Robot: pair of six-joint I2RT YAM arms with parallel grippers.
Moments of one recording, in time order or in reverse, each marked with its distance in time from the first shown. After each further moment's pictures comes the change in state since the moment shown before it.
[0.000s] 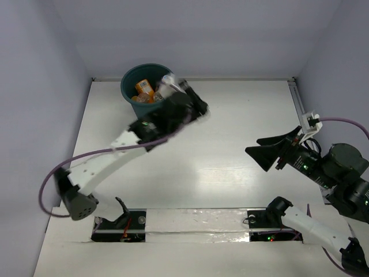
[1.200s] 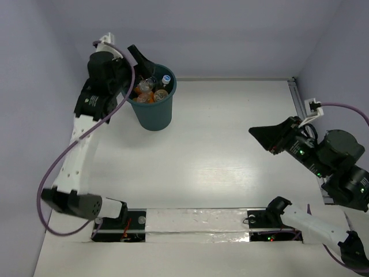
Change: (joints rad) left arm 0.730 -0.029 0.245 -0.026 0.495 0.464; right arm 0.000 0.119 0.076 0.030 0.162 0.119
